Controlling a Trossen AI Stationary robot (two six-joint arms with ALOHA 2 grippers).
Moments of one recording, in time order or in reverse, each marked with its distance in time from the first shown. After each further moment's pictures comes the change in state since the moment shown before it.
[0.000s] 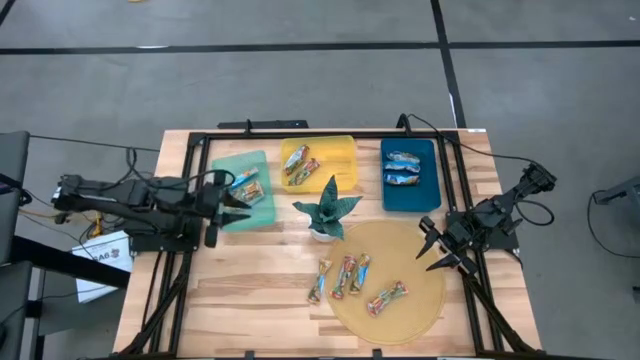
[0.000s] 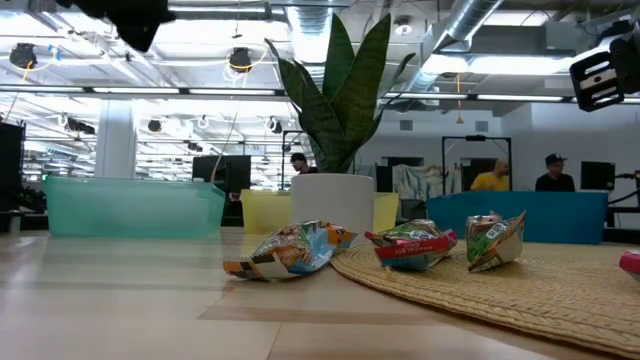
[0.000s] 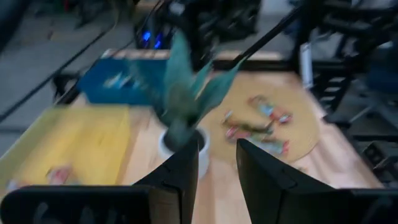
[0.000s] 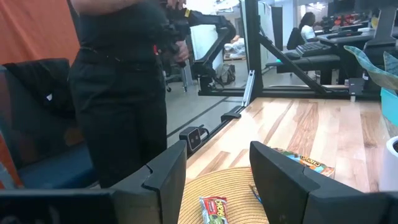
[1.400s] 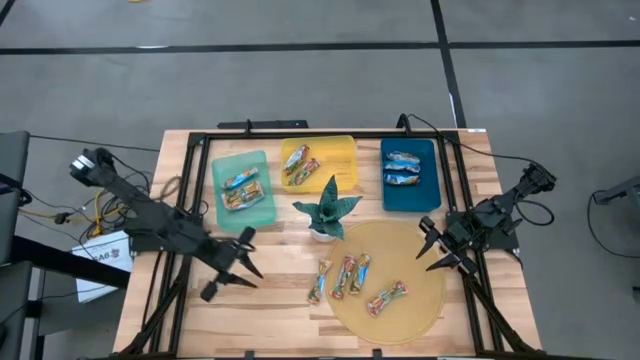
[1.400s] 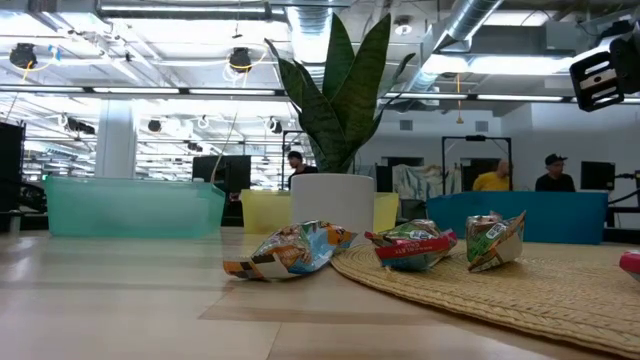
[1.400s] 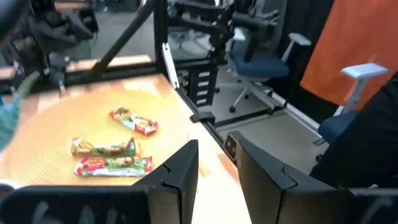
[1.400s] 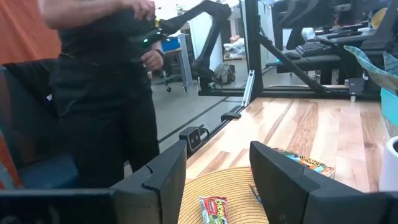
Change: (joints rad) left arm -0.426 0.426 0.024 0.433 0.064 -0.064; right arm 0.000 0.000 0.000 0.000 0.000 0.000
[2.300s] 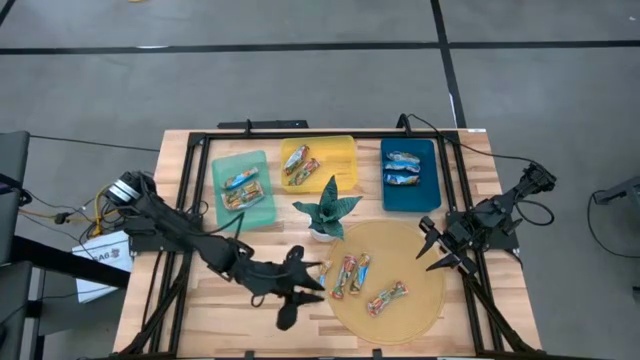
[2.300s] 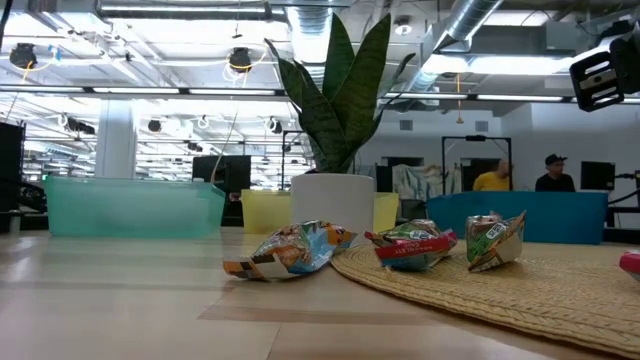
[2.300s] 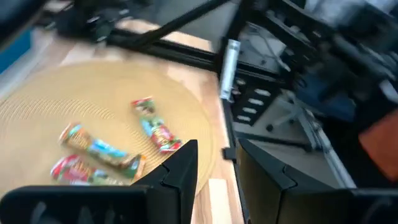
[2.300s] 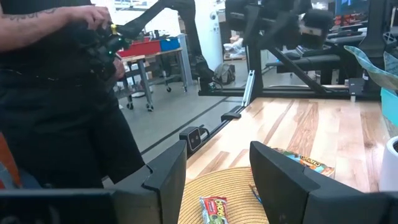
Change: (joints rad) left arm 0.034 0.656 0.516 -0.012 -0.237 -0.386; right arm 0.000 0.000 0.000 0.000 0.000 0.000
